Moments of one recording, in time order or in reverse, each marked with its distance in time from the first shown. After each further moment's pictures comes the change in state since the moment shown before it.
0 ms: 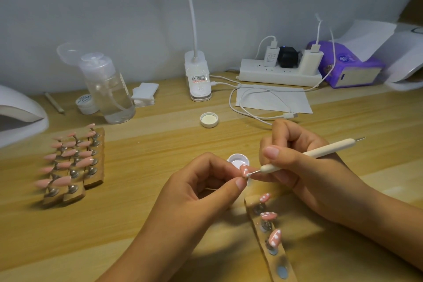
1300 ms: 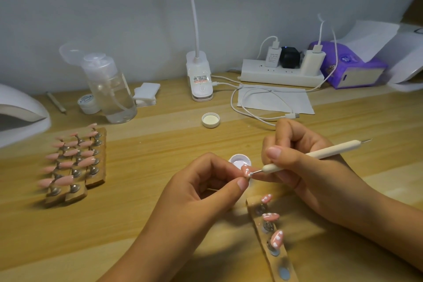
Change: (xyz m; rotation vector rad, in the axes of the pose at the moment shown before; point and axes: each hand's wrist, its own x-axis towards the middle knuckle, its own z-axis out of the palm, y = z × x) left_hand 0.001 -0.001 -0.001 0.007 -0.007 0.000; right_hand 0.000 0.000 0.002 -0.020 0.016 -0.016
